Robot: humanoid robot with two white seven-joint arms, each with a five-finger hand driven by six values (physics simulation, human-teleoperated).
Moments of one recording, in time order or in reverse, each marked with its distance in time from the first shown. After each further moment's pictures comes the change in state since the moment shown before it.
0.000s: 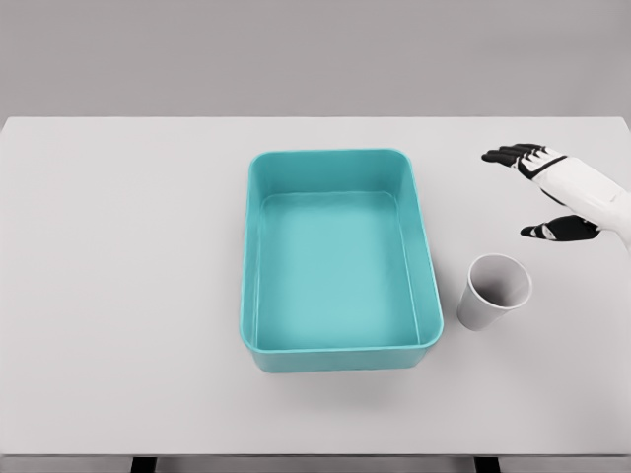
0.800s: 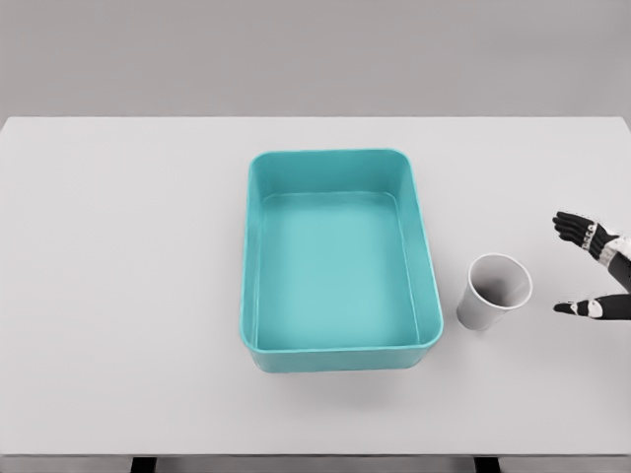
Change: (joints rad) left arm 0.000 0.000 0.000 0.000 0.000 0.000 0.000; right arm 0.270 -0.245 0.266 0.167 -0.987 -0.022 -0.001
